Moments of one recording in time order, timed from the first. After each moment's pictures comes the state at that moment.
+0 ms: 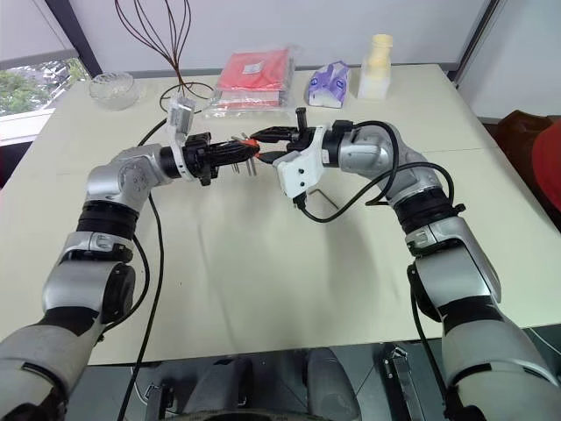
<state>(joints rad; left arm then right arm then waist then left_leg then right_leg) -1.01 0.40 0.05 0.68 -0.46 0.48 -1.32 -1.08 -0.54 0.35 0.60 -0.40 -0.83 0.70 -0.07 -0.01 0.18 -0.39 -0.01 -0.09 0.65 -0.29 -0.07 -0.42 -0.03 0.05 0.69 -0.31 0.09</state>
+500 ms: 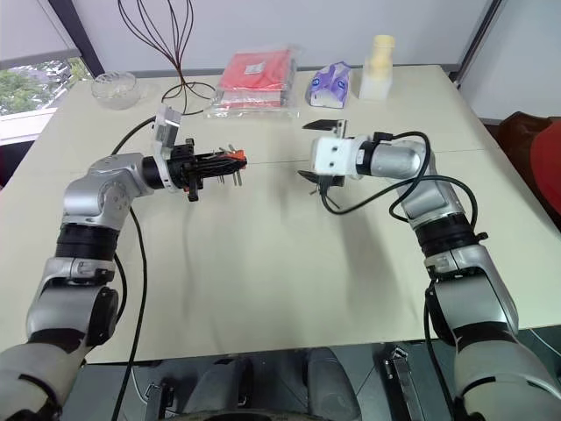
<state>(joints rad) -0.78 0.52 0.03 0.29 -0.43 0.47 -1.28 -0.85 -0.60 0.18 0.33 -0.03 0.12 0.98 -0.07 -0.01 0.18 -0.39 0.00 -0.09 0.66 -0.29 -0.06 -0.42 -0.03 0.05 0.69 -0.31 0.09</state>
